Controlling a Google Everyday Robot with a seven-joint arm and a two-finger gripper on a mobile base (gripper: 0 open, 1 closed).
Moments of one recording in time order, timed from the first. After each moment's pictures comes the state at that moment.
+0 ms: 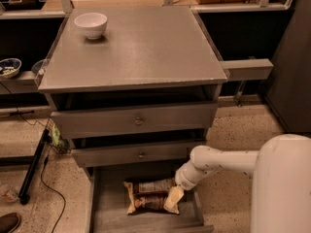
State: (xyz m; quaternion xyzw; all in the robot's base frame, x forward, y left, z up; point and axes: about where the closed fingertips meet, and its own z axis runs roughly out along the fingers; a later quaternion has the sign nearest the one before) arm 0.517 -0.076 0.348 -0.52 0.82 0.22 0.11
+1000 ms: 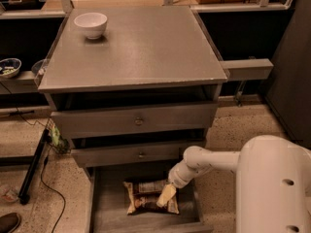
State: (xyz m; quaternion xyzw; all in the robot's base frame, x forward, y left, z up) arm 0.542 -0.048 0.310 -0.52 0.81 0.24 0.12
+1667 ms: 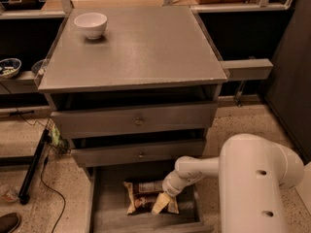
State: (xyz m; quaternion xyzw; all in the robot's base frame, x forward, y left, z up) arm 0.528 -0.026 0.256 -0.52 0.82 0.23 0.11
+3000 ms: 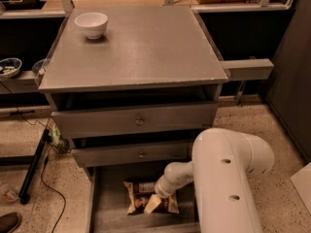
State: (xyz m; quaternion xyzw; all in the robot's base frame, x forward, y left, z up) arm 0.542 -0.003 0.214 -0.49 0.84 0.18 0.12
